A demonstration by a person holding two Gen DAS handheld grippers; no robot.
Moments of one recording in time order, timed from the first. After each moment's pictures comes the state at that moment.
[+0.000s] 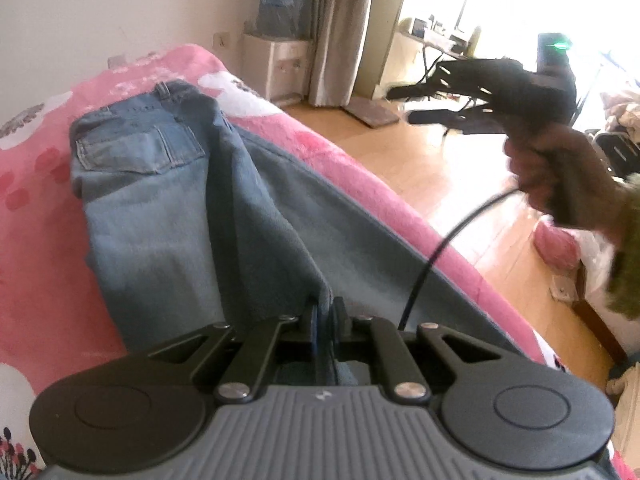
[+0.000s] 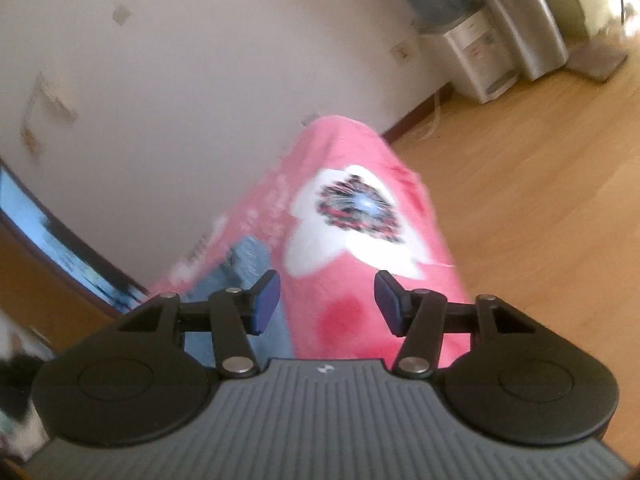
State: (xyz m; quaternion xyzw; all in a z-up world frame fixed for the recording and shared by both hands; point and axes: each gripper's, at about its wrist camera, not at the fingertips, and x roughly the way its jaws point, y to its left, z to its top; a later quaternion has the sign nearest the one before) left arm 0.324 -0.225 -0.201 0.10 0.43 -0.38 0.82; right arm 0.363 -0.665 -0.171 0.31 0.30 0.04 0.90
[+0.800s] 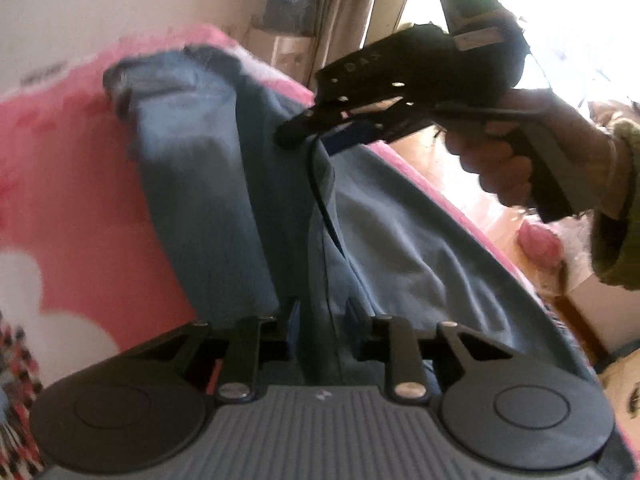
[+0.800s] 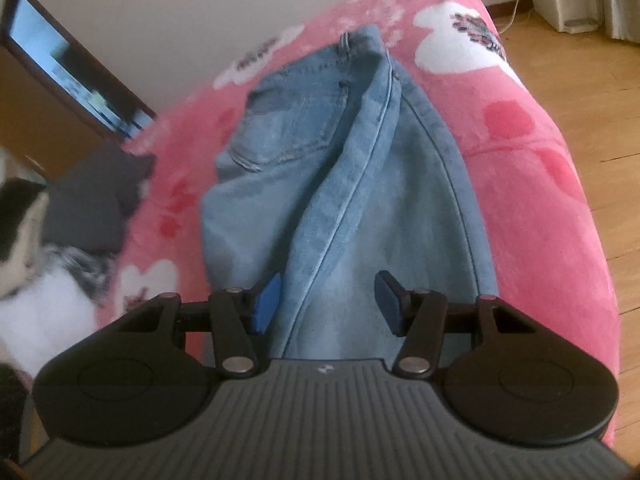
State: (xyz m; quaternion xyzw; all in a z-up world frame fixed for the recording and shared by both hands) left arm 0.266 -0.160 -0.227 0.05 0.44 -0.39 0.81; right arm 0.360 -0.488 -0.175 0.21 0.47 0.14 0.84
